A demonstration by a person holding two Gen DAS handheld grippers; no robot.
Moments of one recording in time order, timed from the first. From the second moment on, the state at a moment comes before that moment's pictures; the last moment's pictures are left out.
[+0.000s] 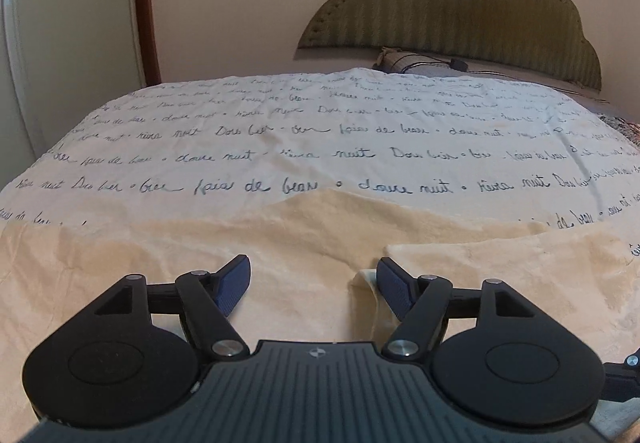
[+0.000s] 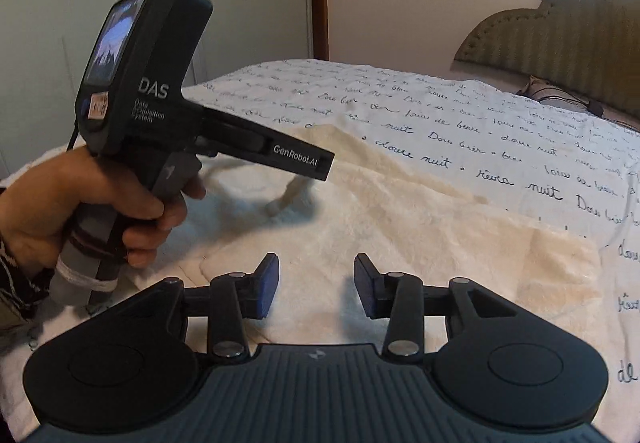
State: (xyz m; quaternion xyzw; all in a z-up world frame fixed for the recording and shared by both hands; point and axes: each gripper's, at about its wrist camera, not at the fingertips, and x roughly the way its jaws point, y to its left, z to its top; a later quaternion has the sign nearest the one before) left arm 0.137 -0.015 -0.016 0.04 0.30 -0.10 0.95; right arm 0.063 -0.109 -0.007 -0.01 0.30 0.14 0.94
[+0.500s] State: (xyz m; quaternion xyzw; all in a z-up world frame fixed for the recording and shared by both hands) left arm 0.120 0.054 0.000 -0.20 0.39 -0.21 0.87; right arm 0.026 -0.033 -0.028 -0.30 0.24 0.13 0.91
